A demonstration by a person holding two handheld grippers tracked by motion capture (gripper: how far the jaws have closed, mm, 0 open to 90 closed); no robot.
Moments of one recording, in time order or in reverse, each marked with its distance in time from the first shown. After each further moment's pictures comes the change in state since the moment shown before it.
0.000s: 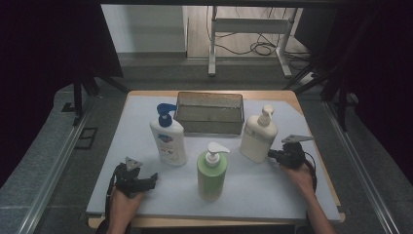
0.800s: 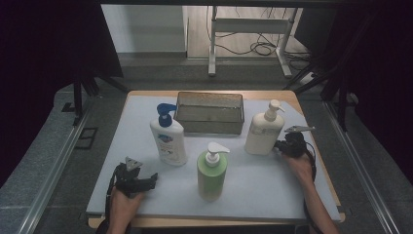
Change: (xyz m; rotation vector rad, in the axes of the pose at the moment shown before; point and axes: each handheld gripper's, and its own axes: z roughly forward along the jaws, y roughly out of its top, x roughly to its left) left arm 0.000 0.000 0.000 0.000 0.000 0.002; right arm -0.039 0.014 0.019 -0.011 -0.069 0.038
